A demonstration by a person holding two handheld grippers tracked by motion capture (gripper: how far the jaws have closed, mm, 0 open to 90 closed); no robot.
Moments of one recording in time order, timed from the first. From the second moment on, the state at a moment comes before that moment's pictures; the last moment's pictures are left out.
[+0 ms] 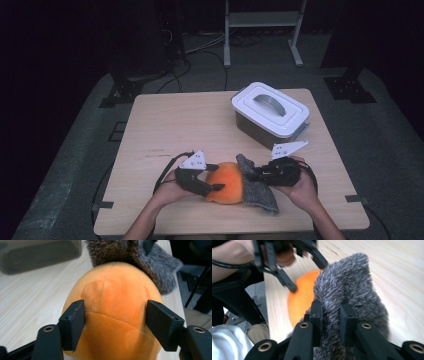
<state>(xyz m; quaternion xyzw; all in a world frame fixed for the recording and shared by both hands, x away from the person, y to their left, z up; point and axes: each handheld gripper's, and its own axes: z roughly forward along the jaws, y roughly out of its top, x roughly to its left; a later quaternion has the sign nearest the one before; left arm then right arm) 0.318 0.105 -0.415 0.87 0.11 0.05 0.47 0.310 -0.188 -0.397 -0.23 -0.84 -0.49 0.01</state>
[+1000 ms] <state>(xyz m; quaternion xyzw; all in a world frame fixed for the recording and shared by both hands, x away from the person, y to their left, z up) 0.315 0.091 -0.419 0.88 0.11 0.05 0.46 0.306 -0.182 -0.396 -0.21 -0.85 -0.48 0.02</state>
